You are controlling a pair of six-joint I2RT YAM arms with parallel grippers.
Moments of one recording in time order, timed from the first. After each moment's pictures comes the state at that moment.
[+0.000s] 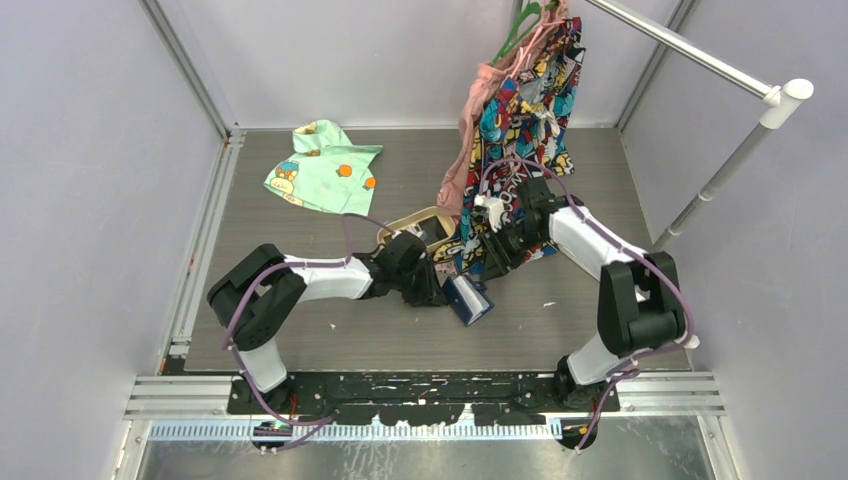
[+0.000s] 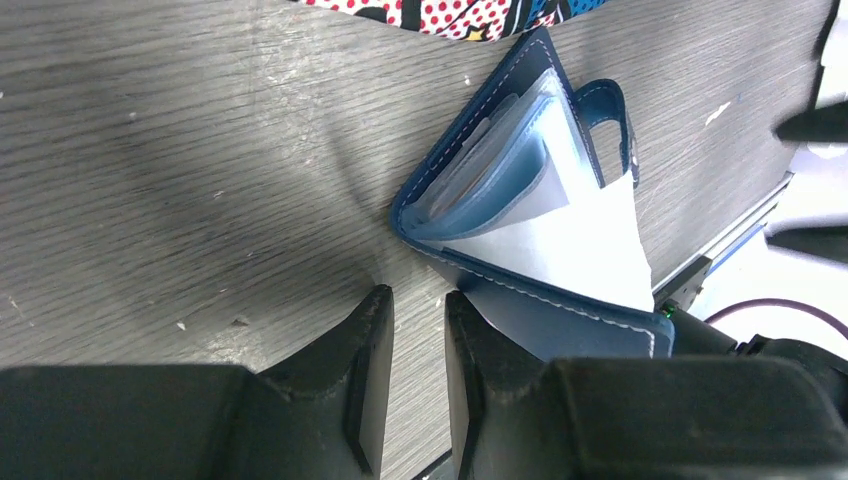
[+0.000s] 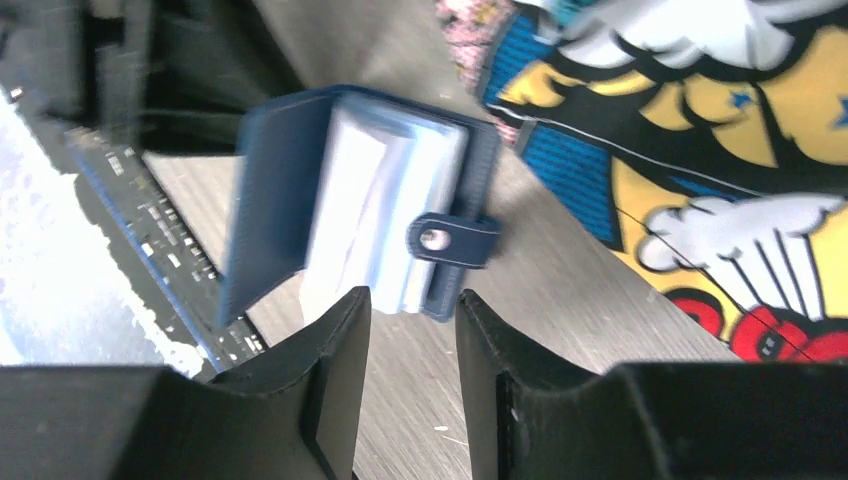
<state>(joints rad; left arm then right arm) -0.86 1.75 0.88 0.00 0.23 -0.99 0.24 1.61 1.06 -0.78 -0.64 -0.39</state>
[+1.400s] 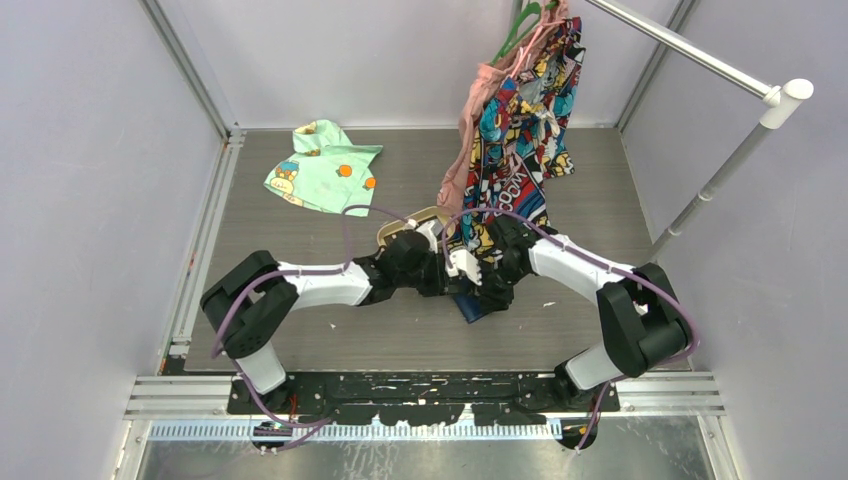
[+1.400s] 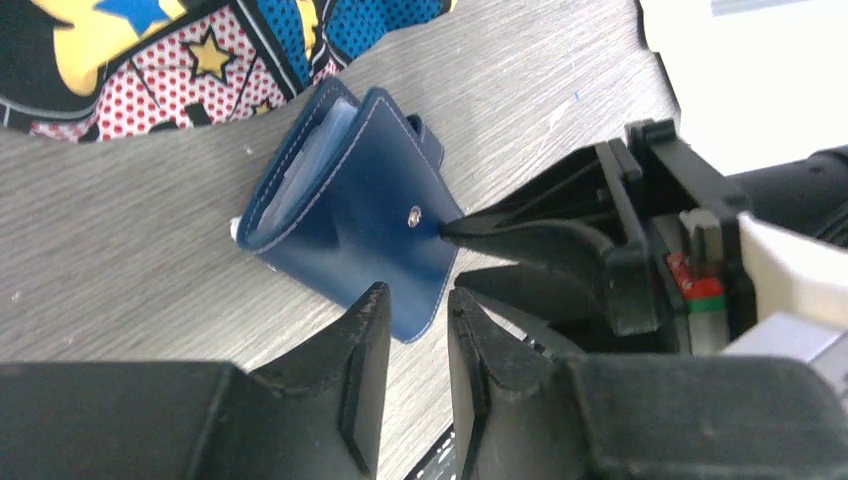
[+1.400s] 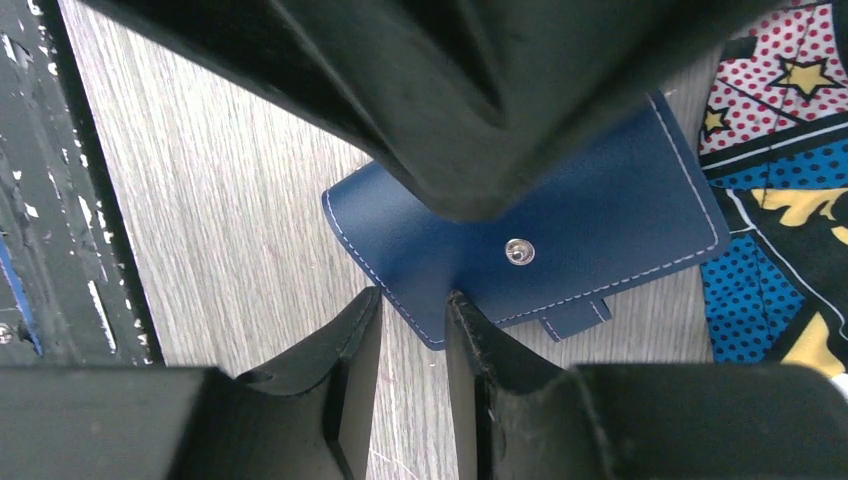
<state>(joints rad) -0.91 1.69 0.86 0.21 0.20 -0.93 0.47 1.48 0.85 -0.75 -0.53 -0.94</state>
